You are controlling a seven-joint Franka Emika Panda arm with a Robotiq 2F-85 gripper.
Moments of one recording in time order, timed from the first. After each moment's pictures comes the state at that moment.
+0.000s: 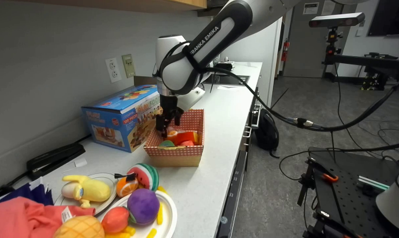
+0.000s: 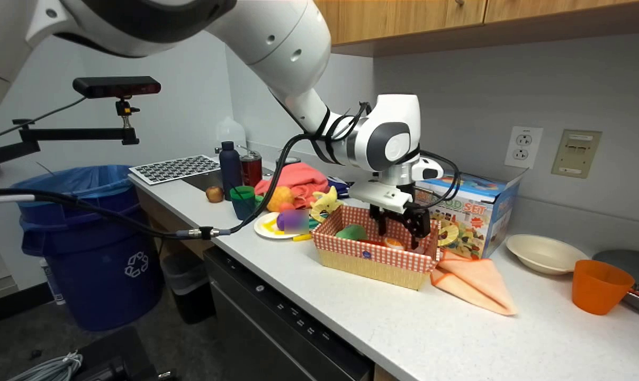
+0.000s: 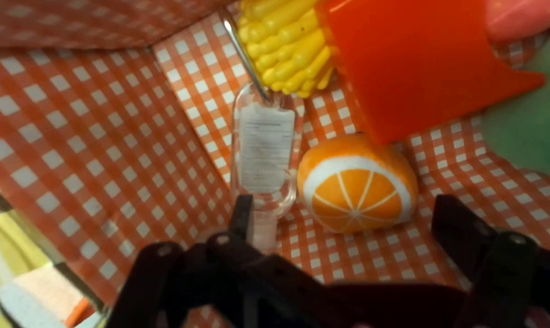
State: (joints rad) arm -0.02 0.65 -0.02 -1.62 -0.03 2.42 0.01
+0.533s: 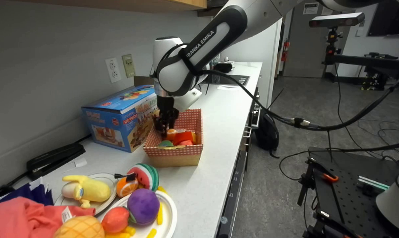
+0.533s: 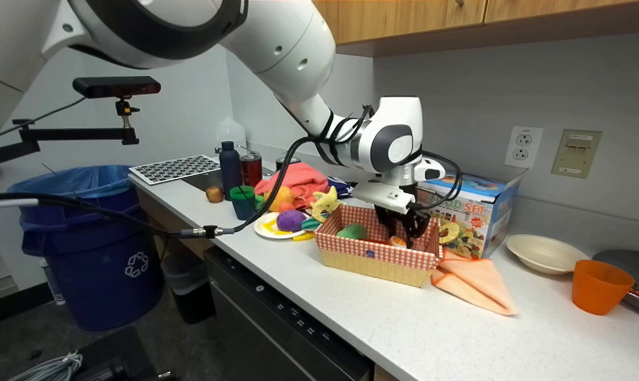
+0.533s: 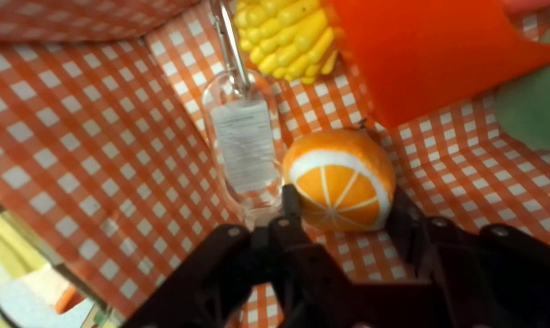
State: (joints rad) arm -0.02 0.69 -0.02 -1.57 -0.03 2.42 0.01
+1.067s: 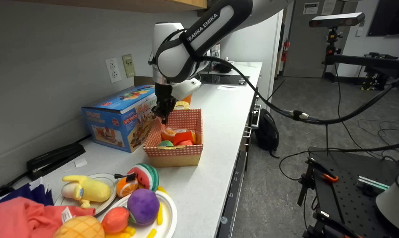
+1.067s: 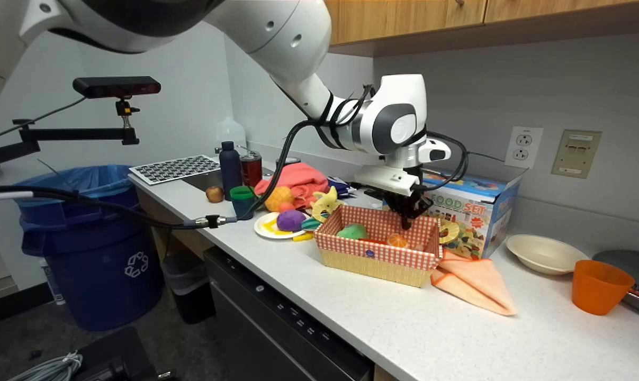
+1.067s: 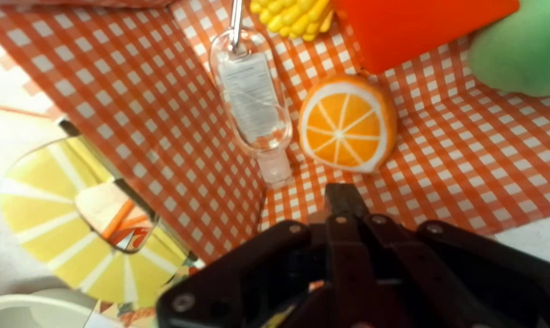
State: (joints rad) arm -0.03 0.63 -0.03 -1.57 -0.02 2.42 0.02
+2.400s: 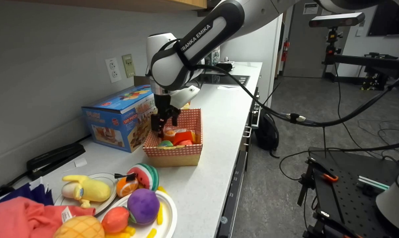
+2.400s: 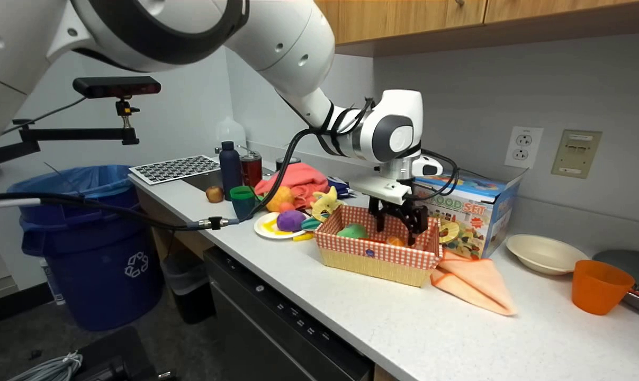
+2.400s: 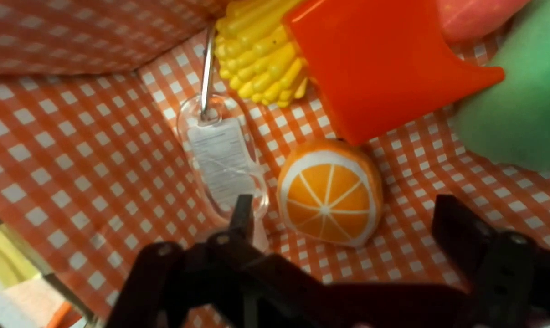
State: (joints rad) arm -0.01 0.70 -0.02 -1.49 -0.02 2.28 0.04
